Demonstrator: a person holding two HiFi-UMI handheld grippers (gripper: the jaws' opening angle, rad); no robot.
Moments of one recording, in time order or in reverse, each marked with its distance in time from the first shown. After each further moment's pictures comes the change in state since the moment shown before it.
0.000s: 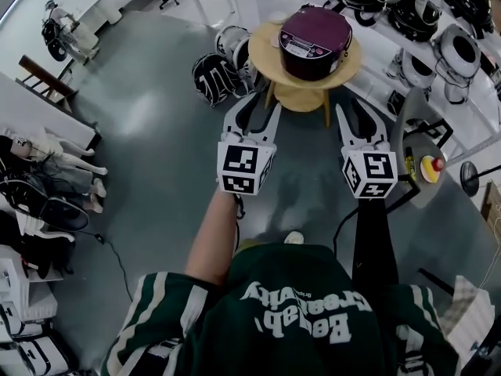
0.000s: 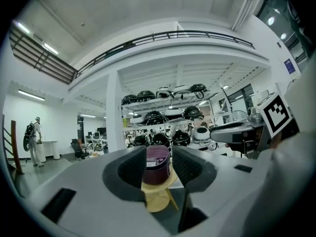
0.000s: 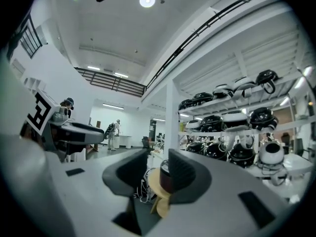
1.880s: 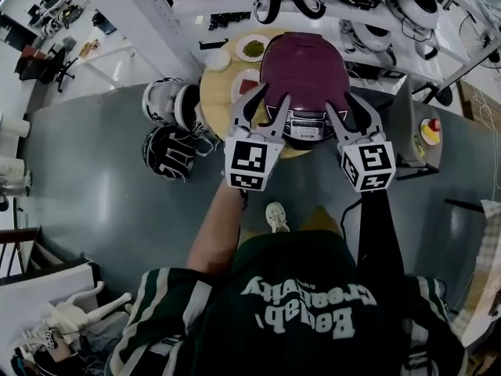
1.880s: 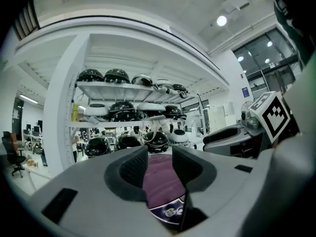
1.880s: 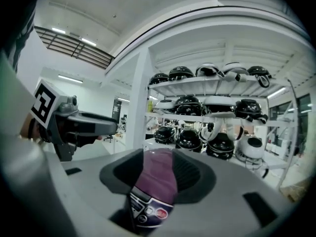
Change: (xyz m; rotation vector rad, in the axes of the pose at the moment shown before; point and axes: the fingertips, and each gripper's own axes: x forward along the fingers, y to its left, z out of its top) left arm 0.419 0.165 -0.039 0.006 -0.048 -0.614; right arm 0.362 -0.119 -0.063 0.008 0.235 -0.452
